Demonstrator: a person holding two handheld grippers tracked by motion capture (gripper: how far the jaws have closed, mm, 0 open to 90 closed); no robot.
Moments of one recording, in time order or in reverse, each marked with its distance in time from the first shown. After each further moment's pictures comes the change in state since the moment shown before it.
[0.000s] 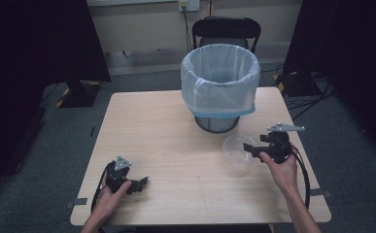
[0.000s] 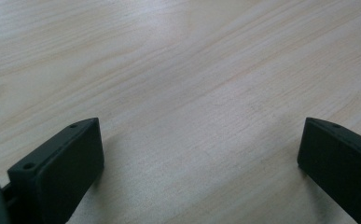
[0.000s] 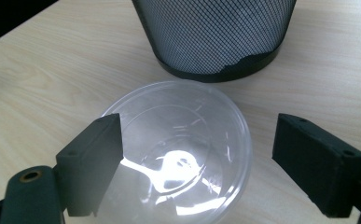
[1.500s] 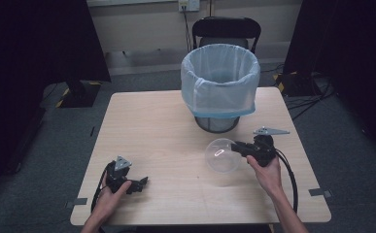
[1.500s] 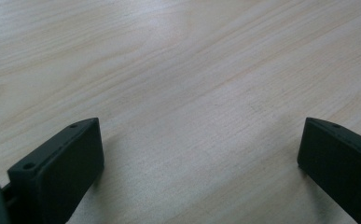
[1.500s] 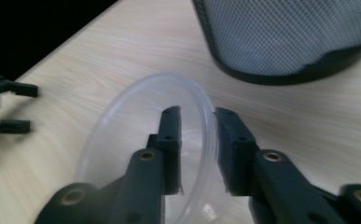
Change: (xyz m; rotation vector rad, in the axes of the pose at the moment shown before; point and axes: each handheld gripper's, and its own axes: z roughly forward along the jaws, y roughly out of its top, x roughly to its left) left arm 0.000 0.000 0.000 0.002 0.000 0.002; right arm 0.032 -0.006 0.024 -0.030 0.174 0.061
